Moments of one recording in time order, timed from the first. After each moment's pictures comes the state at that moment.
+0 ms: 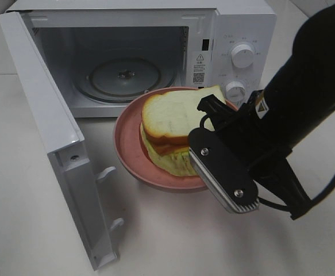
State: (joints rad) left arm 0.04 0.00 -0.50 -0.05 1.05 0.05; right arm 0.70 1.51 -0.89 0.05 0.65 -1.52
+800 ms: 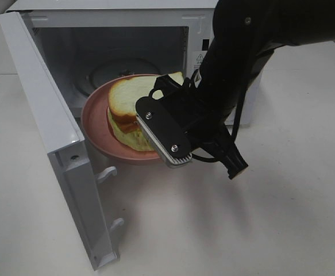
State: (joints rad) left arm 0.04 0.00 -0.50 -0.05 1.05 0.05; right arm 0.70 1.77 -1.18 0.09 0.68 -1.58
